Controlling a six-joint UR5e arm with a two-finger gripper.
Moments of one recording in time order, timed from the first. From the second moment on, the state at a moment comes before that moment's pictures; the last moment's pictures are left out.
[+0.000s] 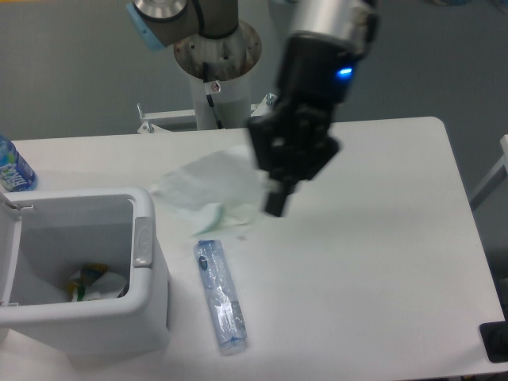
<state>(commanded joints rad) 2.40 -1.78 -1.35 -0.84 0.87 -0.23</state>
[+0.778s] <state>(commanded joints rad) 2.26 -1.79 -1.47 -0.82 0.89 -0.01</state>
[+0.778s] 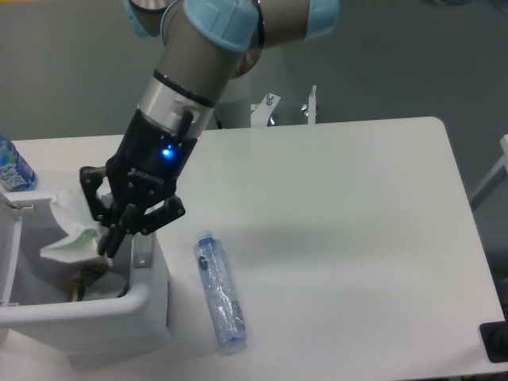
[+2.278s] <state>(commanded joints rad) 2.36 -2.14 -1.40 -0.82 1.42 0.01</state>
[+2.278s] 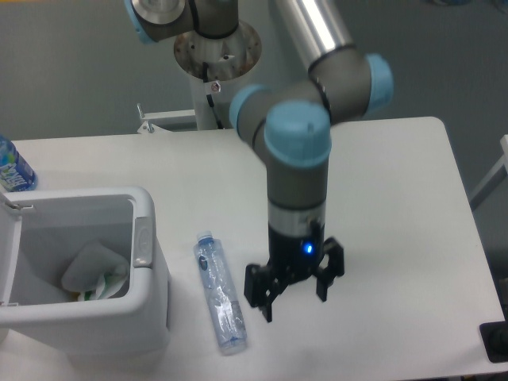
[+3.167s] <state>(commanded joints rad) 2.26 -2.25 -1.45 -0.81 1.47 0.01</state>
